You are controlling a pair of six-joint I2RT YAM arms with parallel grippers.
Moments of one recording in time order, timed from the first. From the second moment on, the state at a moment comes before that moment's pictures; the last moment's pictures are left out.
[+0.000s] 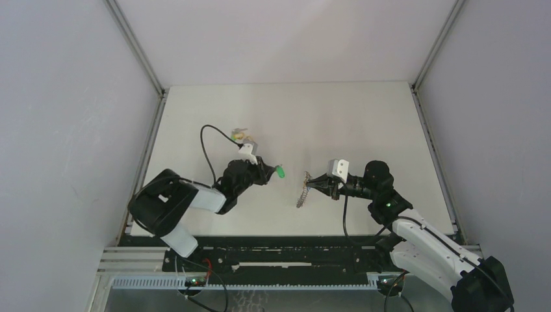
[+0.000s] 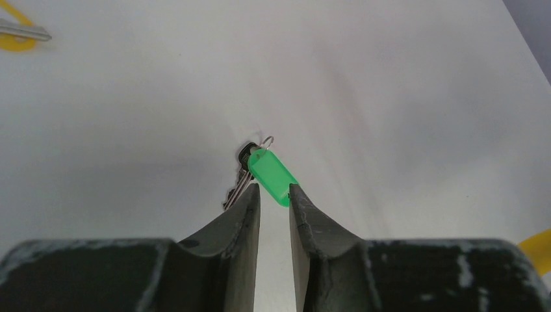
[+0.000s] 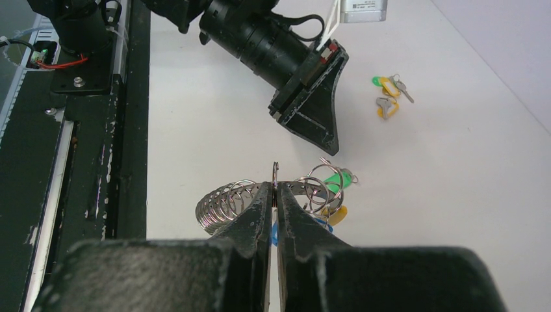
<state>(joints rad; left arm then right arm) -0.63 1.65 0.41 0.93 -0.01 -0.50 0.52 0.81 0.40 0.25 -0.79 -0.27</state>
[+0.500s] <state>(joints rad) -0.64 1.61 0.86 0.16 0.00 -0.25 0.52 0.81 0.40 0.25 -0.79 -0.27</state>
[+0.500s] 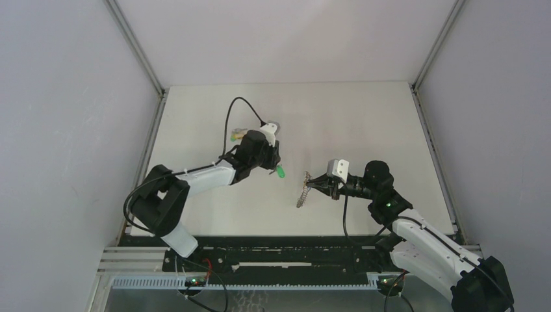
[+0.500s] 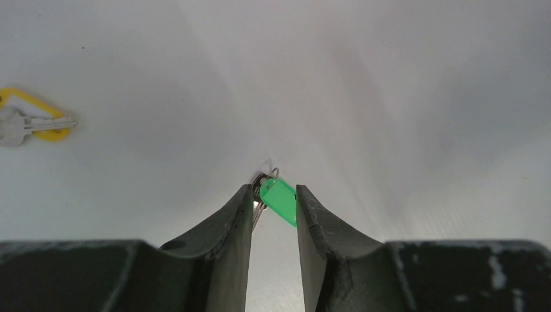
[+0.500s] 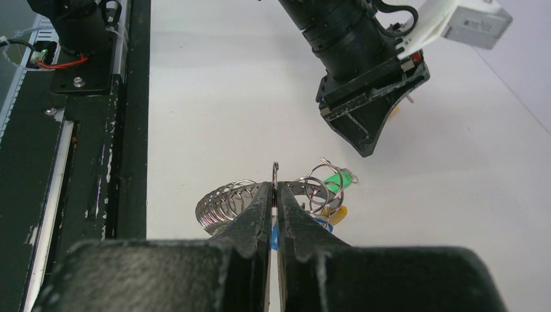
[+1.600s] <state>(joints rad) -0.72 1.87 1.13 -0.14 -0.08 -0.07 0.53 0.81 0.40 0.25 -0.79 -0.27</state>
